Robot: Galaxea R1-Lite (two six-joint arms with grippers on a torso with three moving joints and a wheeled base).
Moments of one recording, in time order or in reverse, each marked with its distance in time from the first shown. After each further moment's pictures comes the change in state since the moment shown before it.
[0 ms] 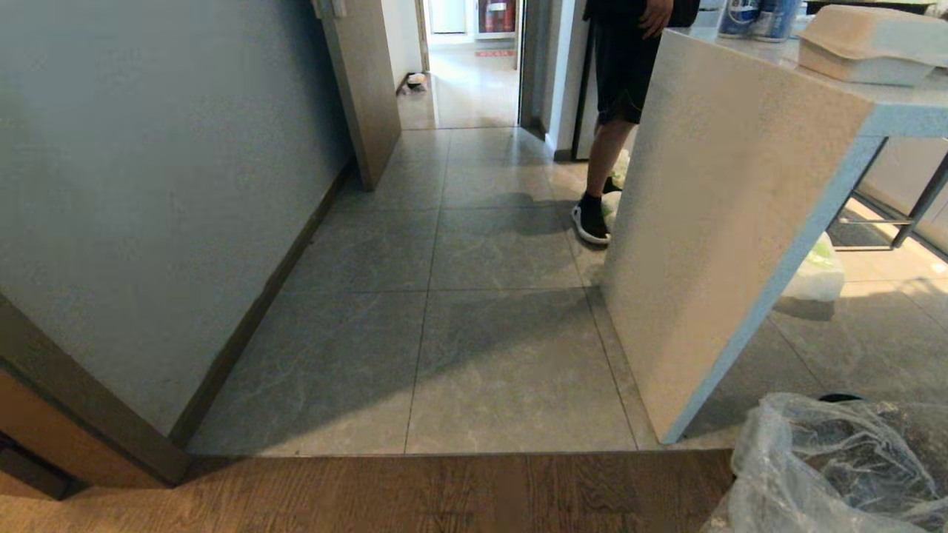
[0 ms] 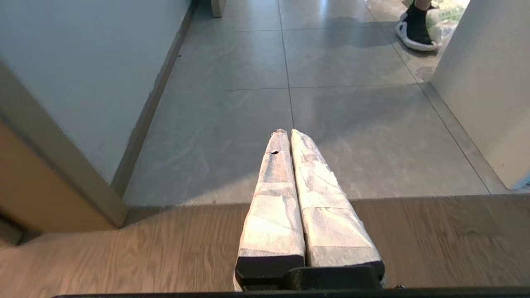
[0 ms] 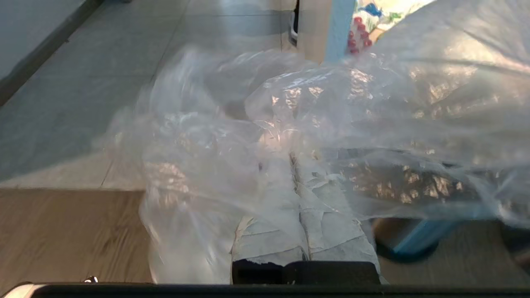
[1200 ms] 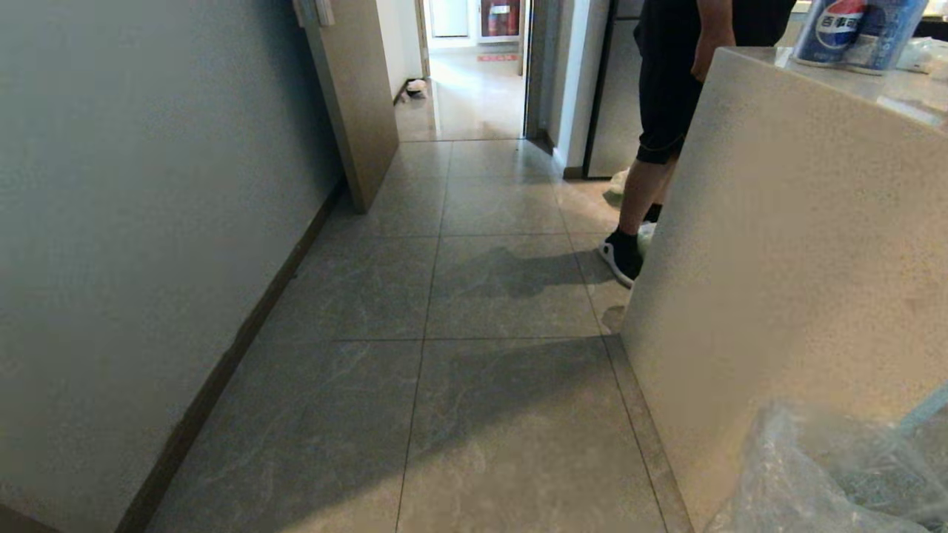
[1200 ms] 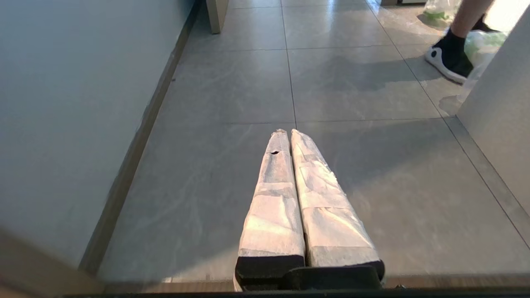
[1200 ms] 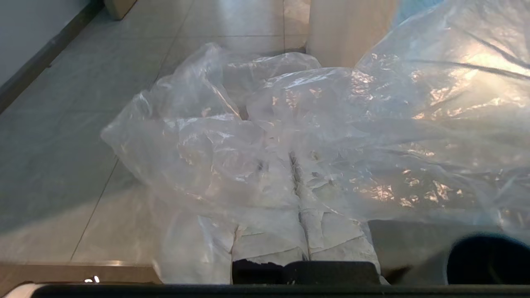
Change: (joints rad) left arm 0.000 0.000 0.000 0.000 0.000 0.001; right arm 0.000 0.000 0.000 0.000 0.000 0.000
